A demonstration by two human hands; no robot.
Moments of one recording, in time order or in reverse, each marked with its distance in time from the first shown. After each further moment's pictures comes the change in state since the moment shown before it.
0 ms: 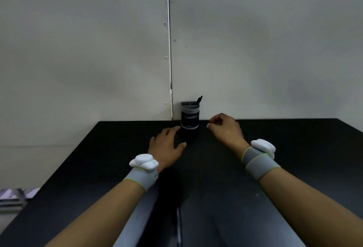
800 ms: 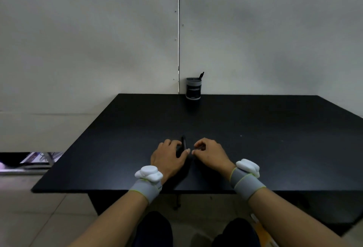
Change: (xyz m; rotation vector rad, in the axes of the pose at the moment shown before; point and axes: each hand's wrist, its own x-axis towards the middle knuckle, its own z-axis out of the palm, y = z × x) left_hand -0.226 0.002 0.031 0.025 0.043 -0.100; right_hand -0.240 0.032 0.027 -0.092 -0.318 -0.001
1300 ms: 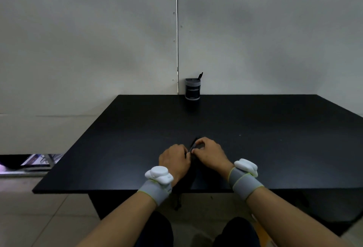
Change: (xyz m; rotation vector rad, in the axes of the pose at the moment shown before) left_hand -0.007 0.027 0.002 0.046 -0.003 -0.003; right_hand 0.001 0.001 0.005 0.046 0.003 0.055
